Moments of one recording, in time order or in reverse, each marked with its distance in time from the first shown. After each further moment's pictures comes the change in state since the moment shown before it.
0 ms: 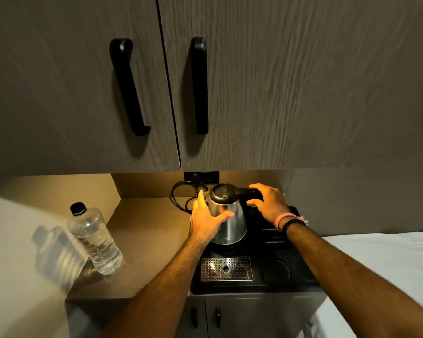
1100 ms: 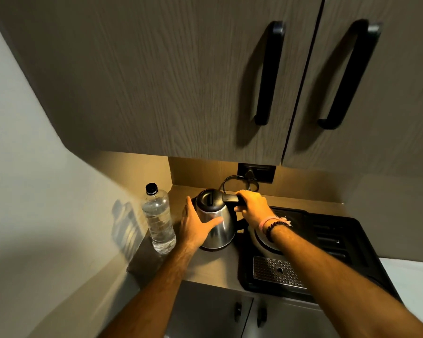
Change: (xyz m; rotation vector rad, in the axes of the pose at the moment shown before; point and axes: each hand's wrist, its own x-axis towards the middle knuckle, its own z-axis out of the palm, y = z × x) left_hand -0.006 -0.126 -0.141 -0.018 0.153 -0.161; right_hand 0.016 -0.131 0.156 -0.106 -0.190 -0.292
